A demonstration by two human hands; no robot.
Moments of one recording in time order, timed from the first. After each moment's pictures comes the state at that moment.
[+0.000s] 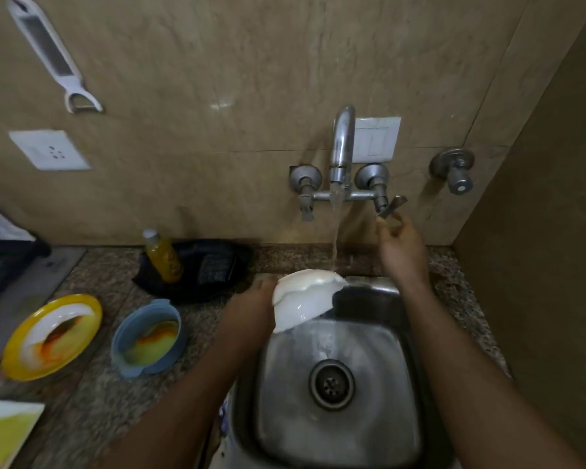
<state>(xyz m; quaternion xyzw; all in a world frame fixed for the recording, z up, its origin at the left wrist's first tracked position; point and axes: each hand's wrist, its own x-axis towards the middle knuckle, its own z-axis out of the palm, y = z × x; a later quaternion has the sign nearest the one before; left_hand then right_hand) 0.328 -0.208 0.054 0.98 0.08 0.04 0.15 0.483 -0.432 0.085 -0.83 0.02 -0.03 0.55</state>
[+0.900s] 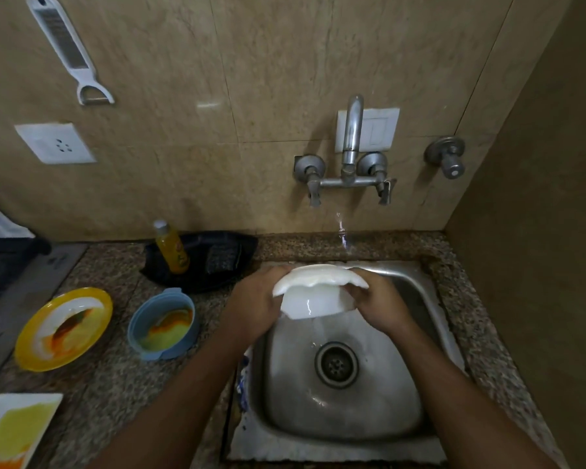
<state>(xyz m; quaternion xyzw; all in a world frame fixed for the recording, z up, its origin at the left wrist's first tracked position) 0.295 -0.188 0.065 0.94 -0.03 0.13 0.30 0.378 -0.424 0.041 -0.87 -0.20 0.05 0.44</state>
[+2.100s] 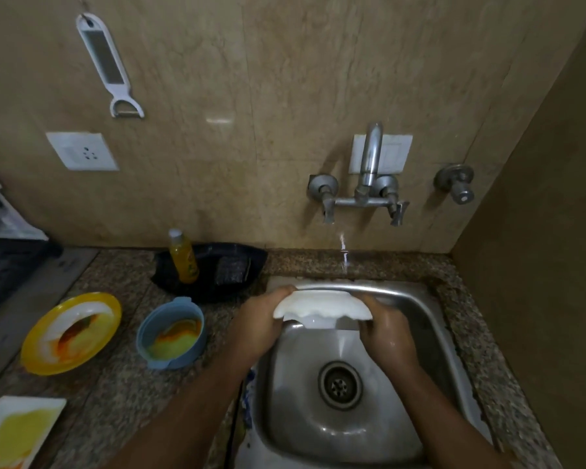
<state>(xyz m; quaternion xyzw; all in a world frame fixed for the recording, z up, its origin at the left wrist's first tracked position) 0.286 -0.176 0.047 0.94 0.02 0.09 0.34 0.342 -0.412 0.043 -0.93 -0.17 -0.03 0.34</state>
